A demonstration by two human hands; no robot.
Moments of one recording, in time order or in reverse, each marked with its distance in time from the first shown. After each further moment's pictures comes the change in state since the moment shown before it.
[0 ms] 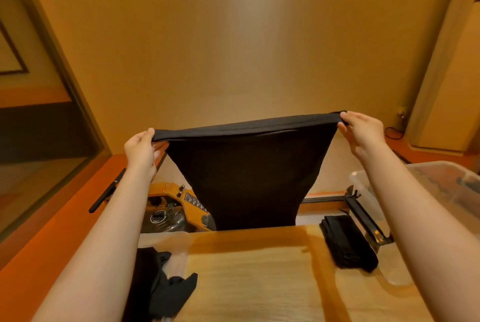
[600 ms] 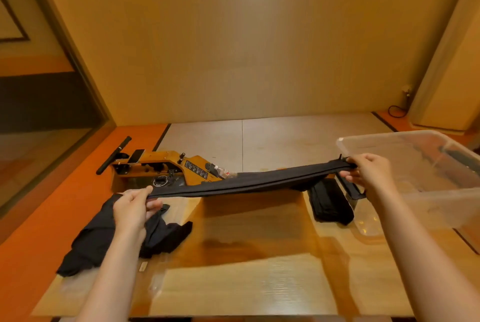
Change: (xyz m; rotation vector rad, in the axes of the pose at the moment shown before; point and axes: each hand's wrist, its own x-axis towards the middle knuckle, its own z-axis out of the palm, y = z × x) left_hand -0.147 -0.097 -0.118 0.293 0.123 -0.139; right_hand -0.089 0.050 -0.137 -0.520 -0.029 0.132
